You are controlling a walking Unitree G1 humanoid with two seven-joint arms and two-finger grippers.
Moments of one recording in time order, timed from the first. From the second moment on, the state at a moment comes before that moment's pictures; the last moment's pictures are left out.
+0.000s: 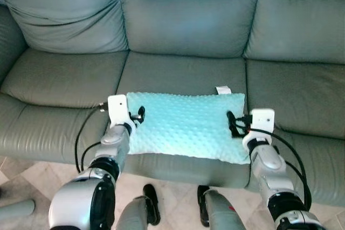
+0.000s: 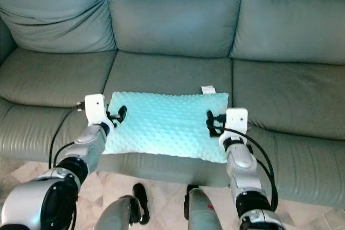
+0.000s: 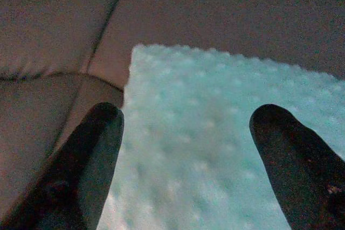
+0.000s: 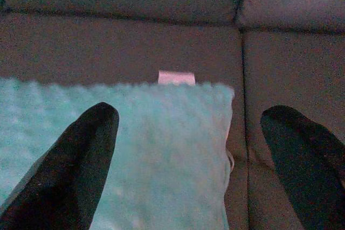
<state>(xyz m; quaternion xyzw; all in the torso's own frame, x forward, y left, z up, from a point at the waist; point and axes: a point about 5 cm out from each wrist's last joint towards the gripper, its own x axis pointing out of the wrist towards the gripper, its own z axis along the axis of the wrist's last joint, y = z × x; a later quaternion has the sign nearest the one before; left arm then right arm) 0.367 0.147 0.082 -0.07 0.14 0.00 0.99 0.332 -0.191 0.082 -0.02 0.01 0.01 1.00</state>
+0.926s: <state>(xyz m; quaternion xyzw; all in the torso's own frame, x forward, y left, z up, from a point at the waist) 0.320 0.167 0.025 0.03 0.29 -0.18 0.94 0.239 -0.181 0.085 0.02 0.16 0.10 0.98</state>
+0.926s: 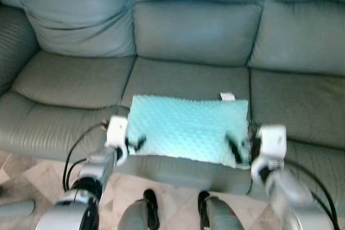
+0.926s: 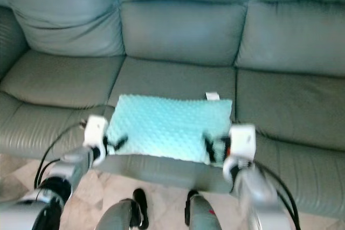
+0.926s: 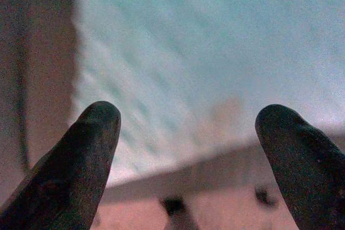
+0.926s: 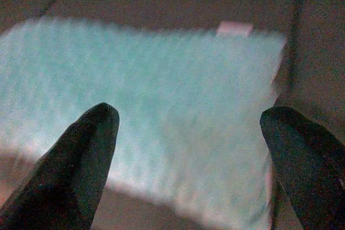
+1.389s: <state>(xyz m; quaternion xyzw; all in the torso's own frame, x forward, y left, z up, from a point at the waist) 0.275 0.172 -0.016 0.06 0.43 -0.26 0.86 0.209 -0.169 0.061 0.05 0.30 0.19 0.93</state>
